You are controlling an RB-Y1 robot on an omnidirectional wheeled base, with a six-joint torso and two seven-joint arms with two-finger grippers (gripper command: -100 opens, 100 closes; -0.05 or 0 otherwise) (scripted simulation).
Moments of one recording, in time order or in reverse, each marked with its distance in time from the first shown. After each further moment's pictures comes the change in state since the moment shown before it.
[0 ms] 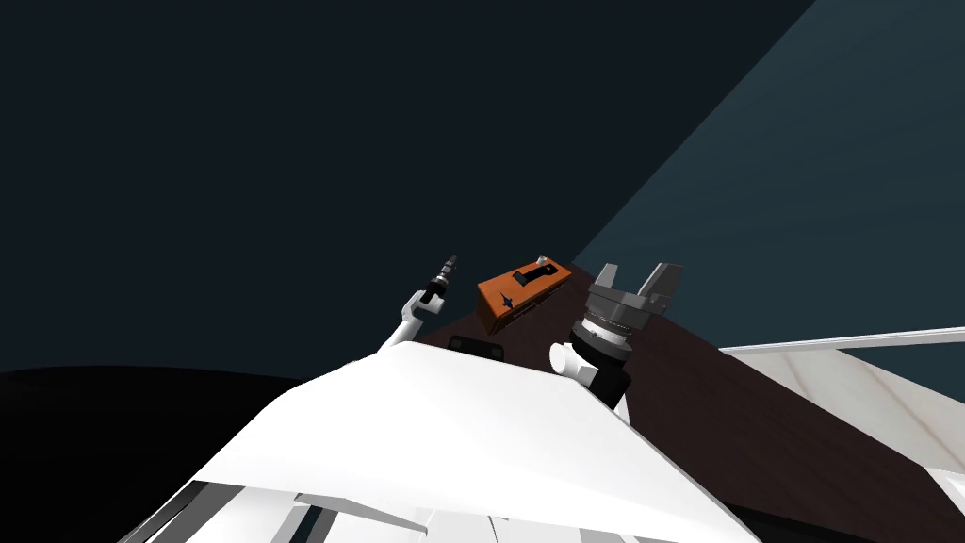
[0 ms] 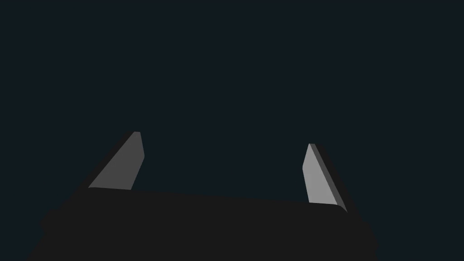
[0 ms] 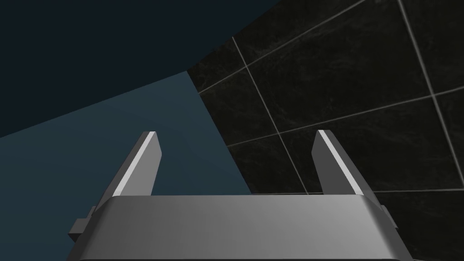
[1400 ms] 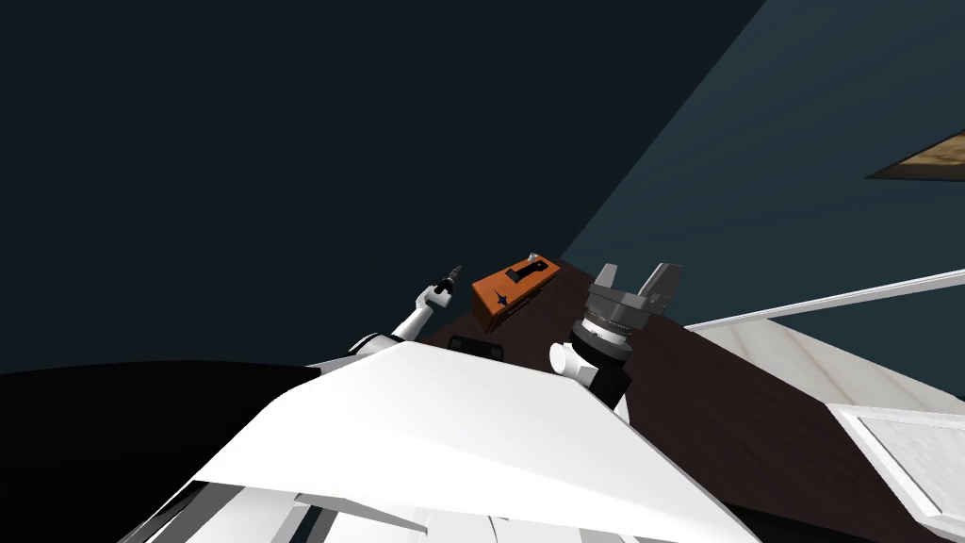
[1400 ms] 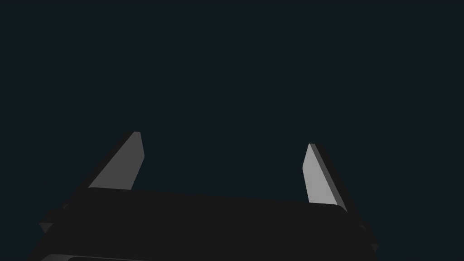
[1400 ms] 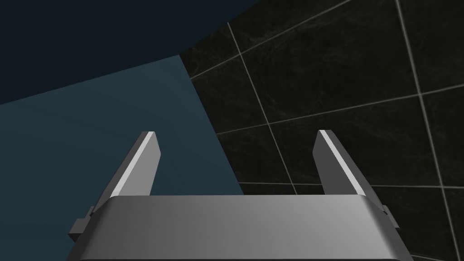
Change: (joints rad) left arm -0.228 0.002 -0.035 0.390 0.044 0.198 -0.002; right arm 0.000 0.000 0.000 0.000 0.000 0.000 0.000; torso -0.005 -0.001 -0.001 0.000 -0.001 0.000
